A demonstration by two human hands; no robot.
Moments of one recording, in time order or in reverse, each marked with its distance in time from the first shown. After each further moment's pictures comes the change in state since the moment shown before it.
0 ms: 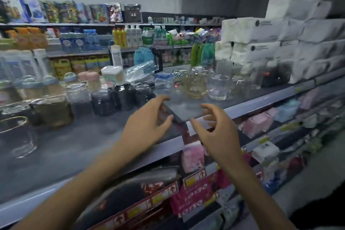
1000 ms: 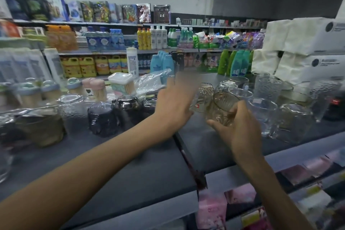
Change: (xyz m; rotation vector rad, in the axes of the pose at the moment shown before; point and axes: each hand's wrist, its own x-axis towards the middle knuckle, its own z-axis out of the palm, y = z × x) left_hand 0.182 -0.044 0.052 0.637 0.021 -0.066; right_hand 0.173 0.056 0.060 -0.242 0.051 -0.008
